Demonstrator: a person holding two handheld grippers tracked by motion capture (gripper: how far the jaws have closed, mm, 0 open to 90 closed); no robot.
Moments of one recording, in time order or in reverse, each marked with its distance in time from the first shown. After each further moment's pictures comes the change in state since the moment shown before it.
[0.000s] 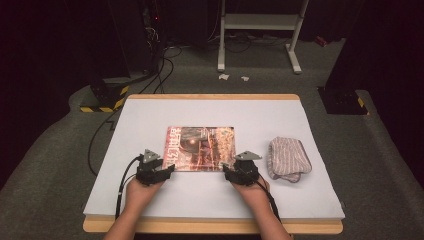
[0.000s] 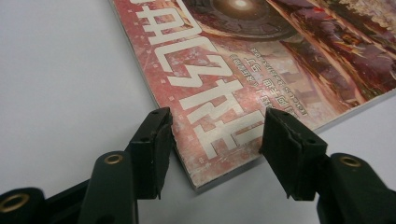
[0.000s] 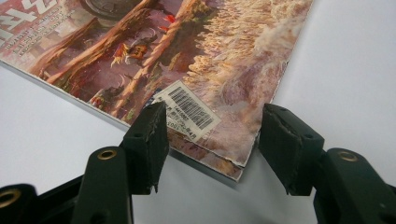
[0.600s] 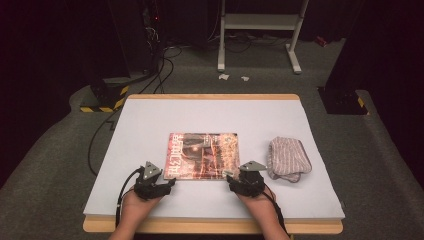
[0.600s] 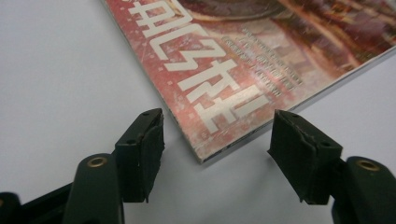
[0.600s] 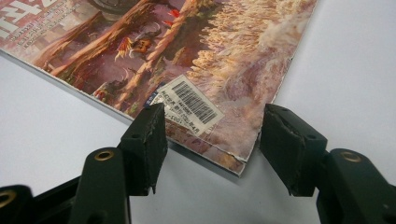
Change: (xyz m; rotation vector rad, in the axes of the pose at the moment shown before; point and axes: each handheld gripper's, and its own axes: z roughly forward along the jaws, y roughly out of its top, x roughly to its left) left arm -0.019 -0.022 -0.019 0.021 0.027 0.138; right arm 0.002 -0.021 -0.022 0.010 0.021 -0.009
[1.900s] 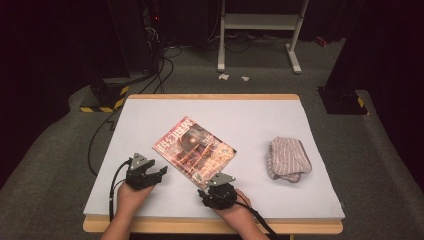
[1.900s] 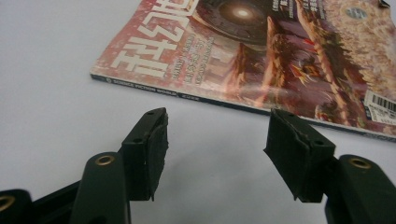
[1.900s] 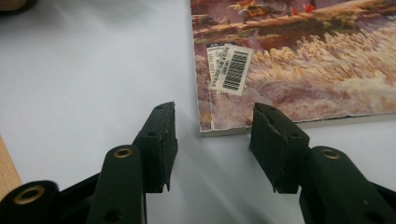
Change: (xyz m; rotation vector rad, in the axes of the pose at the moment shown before) left arm 0.041 0.004 0.002 -0.112 -0.029 -0.098; right arm 0.084 0.002 0.015 0.007 0.189 -0.228
